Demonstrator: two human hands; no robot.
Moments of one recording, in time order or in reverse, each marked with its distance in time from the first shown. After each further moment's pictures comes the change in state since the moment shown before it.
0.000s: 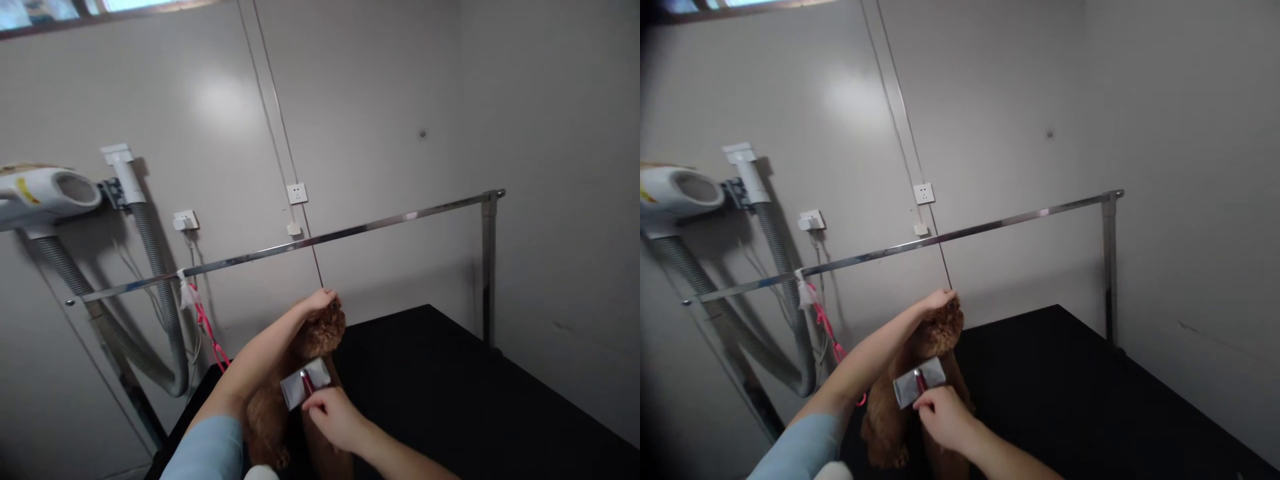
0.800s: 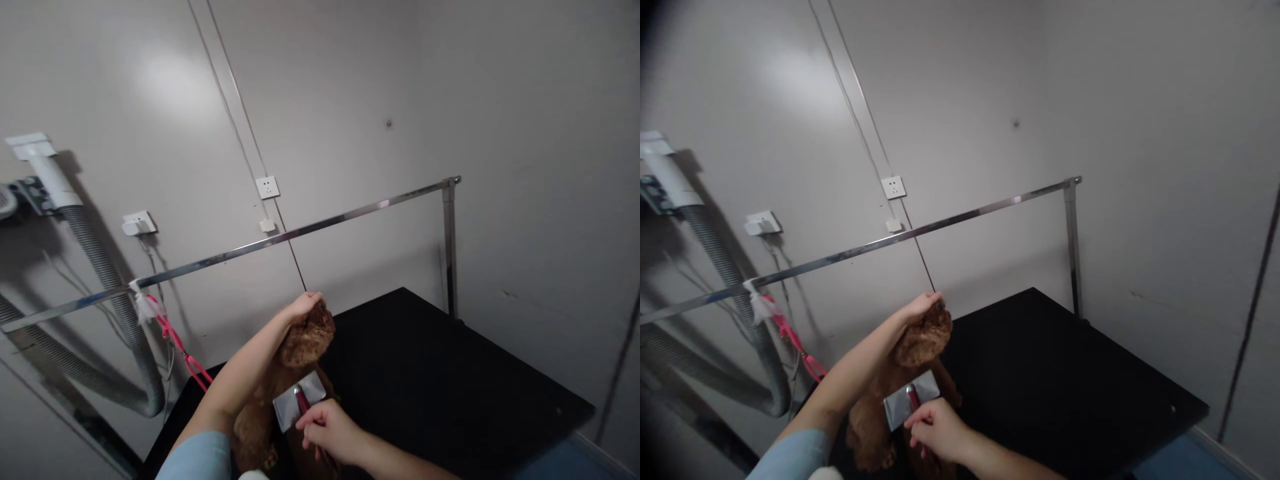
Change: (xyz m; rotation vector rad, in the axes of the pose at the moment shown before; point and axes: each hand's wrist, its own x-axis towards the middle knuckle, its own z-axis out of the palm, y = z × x) left_hand -0.001 -0.020 0.036 -0.226 -0.102 -0.035; right_hand -0.035 0.021 0.011 0.620 -0.134 0.418
